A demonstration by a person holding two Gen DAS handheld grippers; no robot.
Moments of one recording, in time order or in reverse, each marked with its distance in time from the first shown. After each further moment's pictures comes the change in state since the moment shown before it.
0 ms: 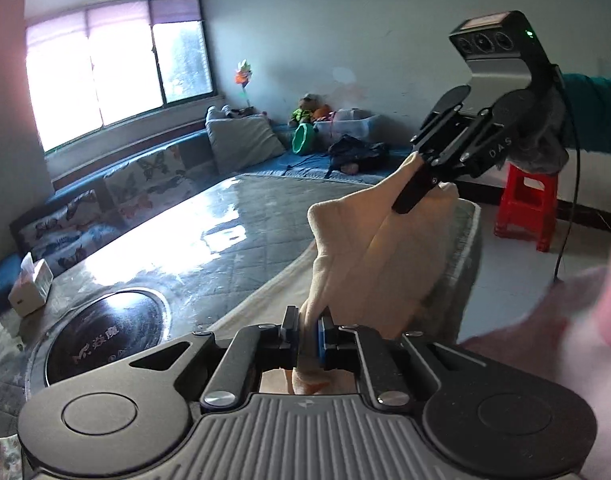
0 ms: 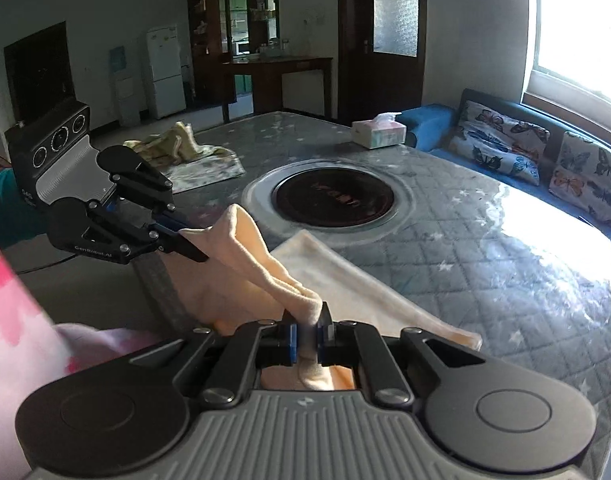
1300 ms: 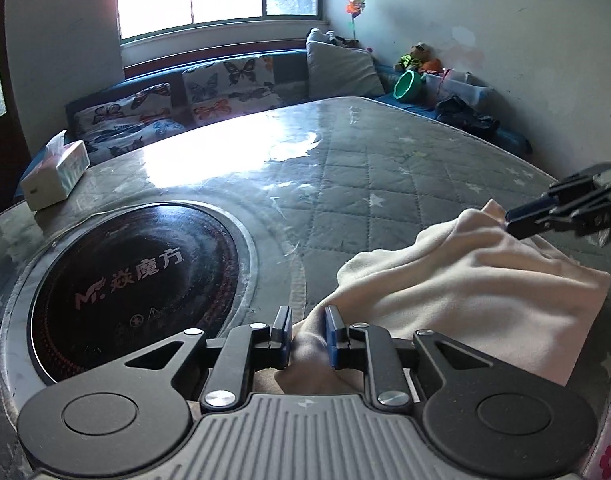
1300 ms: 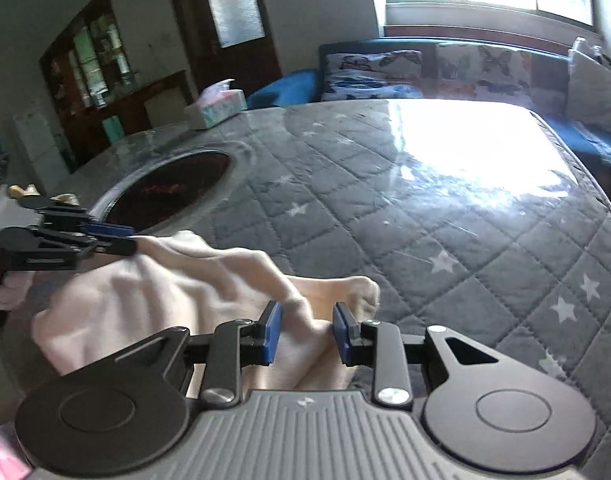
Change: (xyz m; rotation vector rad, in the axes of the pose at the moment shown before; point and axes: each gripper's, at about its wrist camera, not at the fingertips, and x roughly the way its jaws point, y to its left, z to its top) left arm 0.133 0.104 -0.016 -0.278 0.189 0.183; right arm 0.096 -0.122 -0.068 0.430 -0.020 -0.225
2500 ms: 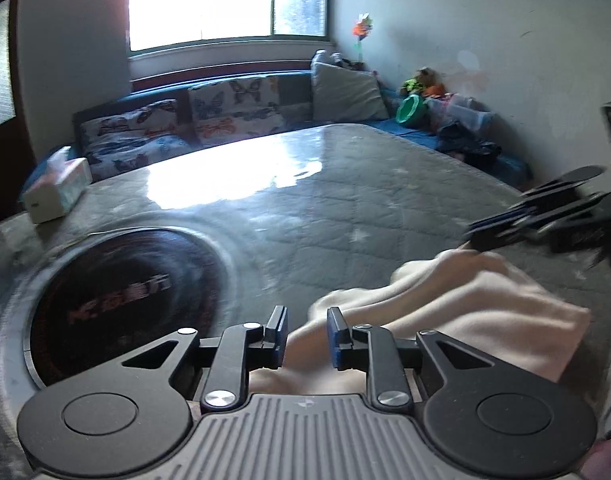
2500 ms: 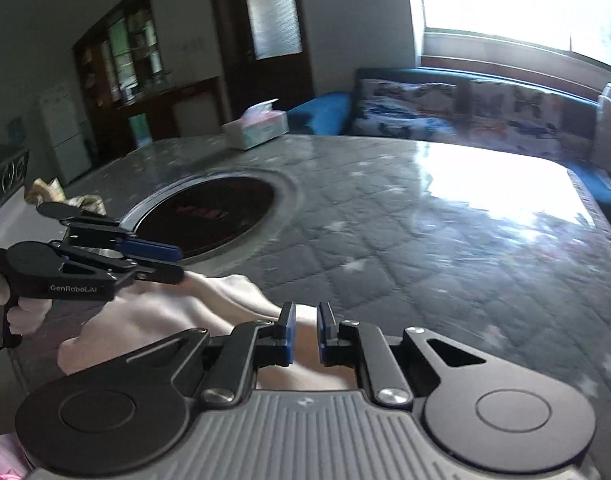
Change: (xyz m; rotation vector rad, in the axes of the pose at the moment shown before) left arm -0.010 -0.025 0.015 -0.036 -0.066 -0.036; right arm 0.005 0.050 0.035 -0.138 -0.045 0.047
